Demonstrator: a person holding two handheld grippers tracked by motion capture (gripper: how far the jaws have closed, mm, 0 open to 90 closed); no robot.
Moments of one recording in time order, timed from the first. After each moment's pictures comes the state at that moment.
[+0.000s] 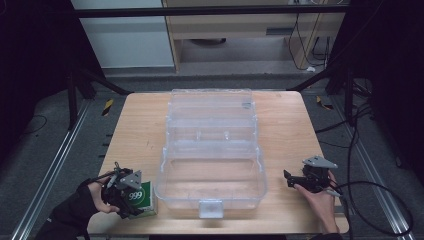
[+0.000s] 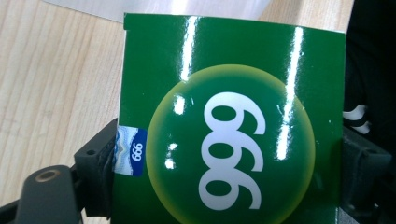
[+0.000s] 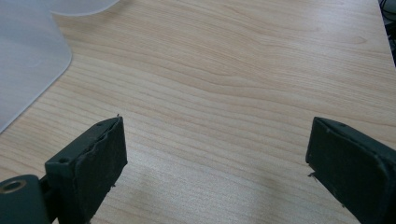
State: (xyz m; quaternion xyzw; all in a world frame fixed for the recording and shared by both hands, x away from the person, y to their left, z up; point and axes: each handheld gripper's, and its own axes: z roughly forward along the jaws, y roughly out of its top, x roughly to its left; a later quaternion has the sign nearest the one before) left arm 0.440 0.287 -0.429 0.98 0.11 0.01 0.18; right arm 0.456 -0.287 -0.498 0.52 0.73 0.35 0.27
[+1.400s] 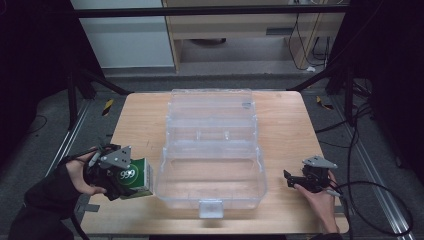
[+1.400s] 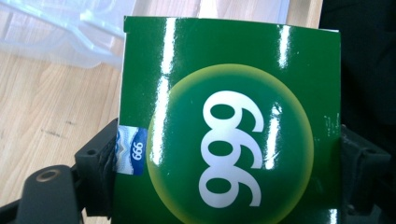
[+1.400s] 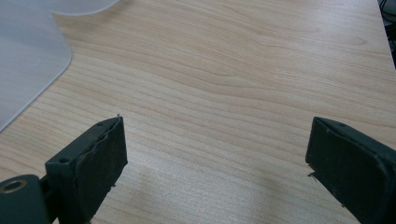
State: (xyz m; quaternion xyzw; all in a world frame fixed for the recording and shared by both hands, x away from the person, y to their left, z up) left arm 0.445 0.275 -0.325 0.97 0.07 0.06 0.21; right arm 0.456 -0.287 -0.498 0.52 0.73 0.35 0.27
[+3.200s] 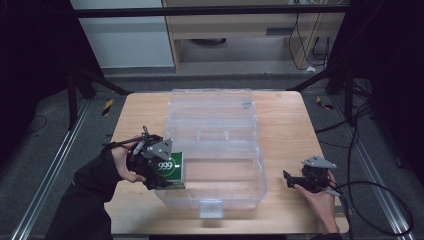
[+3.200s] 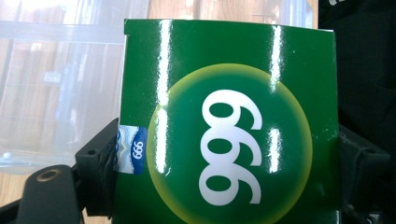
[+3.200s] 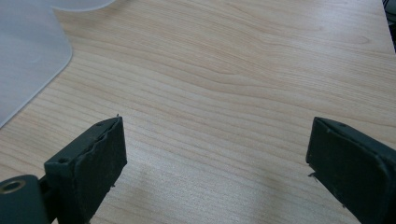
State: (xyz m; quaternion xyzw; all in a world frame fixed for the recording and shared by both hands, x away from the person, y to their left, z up) left arm 0.469 0.187 -0.325 0.98 0.02 0.05 0.21; right arm 0.456 -0.286 -0.499 0.52 0.74 0.35 0.27
